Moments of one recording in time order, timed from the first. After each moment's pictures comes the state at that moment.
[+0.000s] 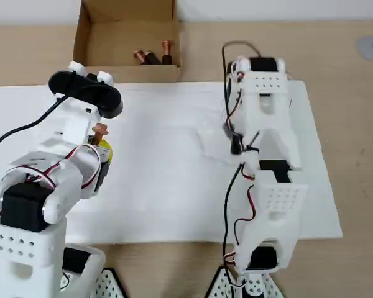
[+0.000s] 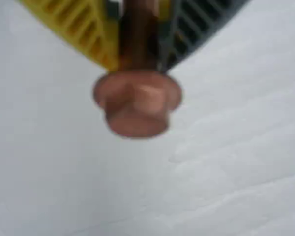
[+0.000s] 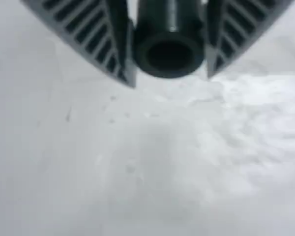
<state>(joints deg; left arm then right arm) 7.6 -53.3 22.6 85.8 -21.1 -4.5 31.9 -28.4 101.1 -21.7</state>
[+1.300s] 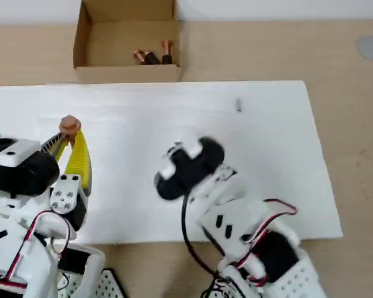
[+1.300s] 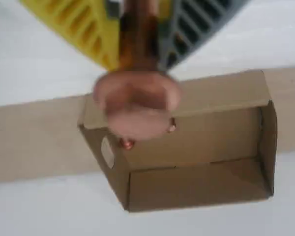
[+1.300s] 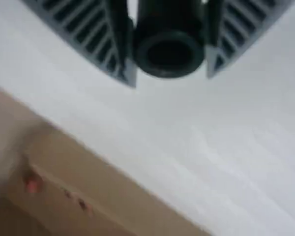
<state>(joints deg) 7.6 -86.1 33.1 68.5 -10.2 -41.5 -86.5 66.1 47.9 4.3</state>
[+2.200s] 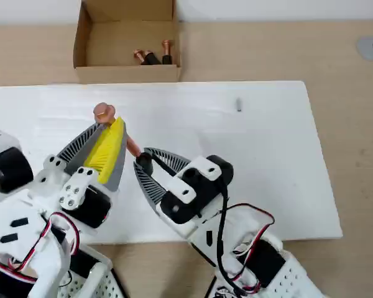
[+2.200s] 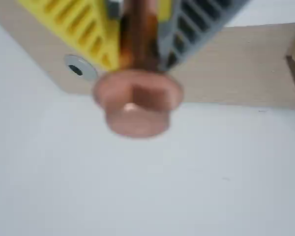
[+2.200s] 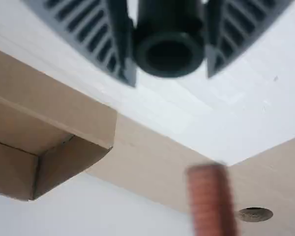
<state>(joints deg) 23.8 -88.4 41.5 48.2 13.7 -51.3 -93.8 76.2 30.0 -8.8</state>
